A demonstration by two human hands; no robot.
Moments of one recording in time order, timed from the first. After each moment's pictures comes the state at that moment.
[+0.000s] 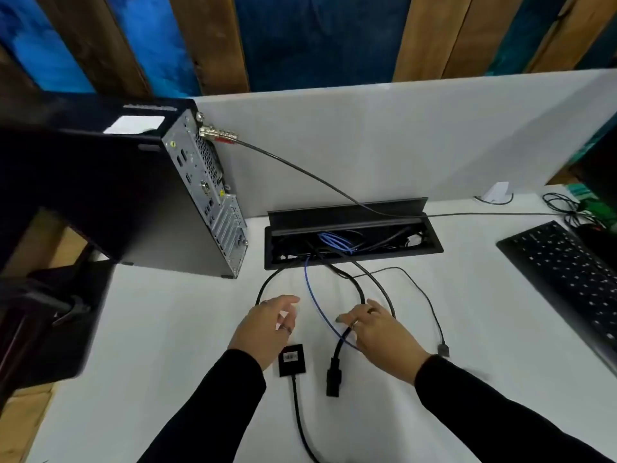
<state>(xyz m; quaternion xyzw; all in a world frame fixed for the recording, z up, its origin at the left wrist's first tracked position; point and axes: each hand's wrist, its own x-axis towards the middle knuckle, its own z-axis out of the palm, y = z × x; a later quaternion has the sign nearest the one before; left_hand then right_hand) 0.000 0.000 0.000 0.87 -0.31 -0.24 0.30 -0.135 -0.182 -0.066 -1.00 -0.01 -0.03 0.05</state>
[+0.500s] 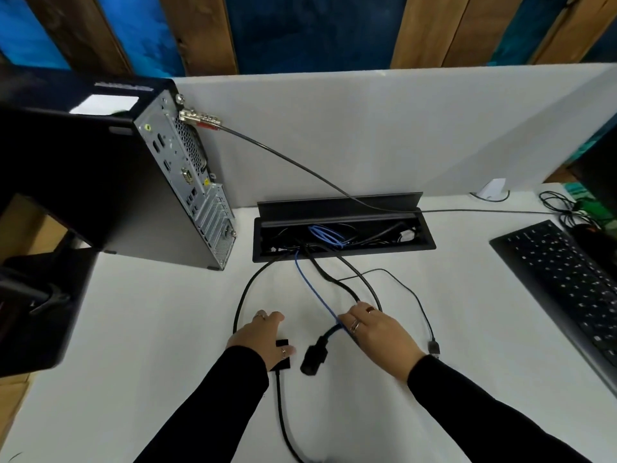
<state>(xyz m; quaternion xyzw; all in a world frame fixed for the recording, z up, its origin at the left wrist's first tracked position) -0.008 -0.015 -0.031 0.89 -0.31 -0.35 0.02 -0.145 -0.198 -0.075 -0.99 -0.02 -0.14 0.07</state>
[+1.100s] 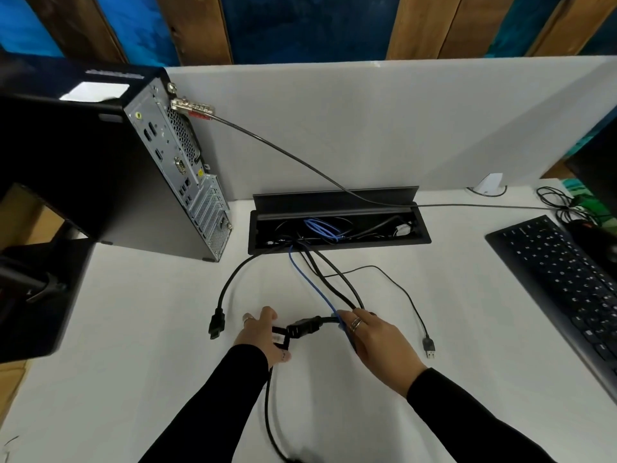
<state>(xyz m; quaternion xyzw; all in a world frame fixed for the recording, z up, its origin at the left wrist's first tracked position) -0.025 -0.020 -0.051 0.89 -0.18 -0.39 0.13 -0.169 -0.176 -0.052 -0.97 0.08 -0.14 0.18</state>
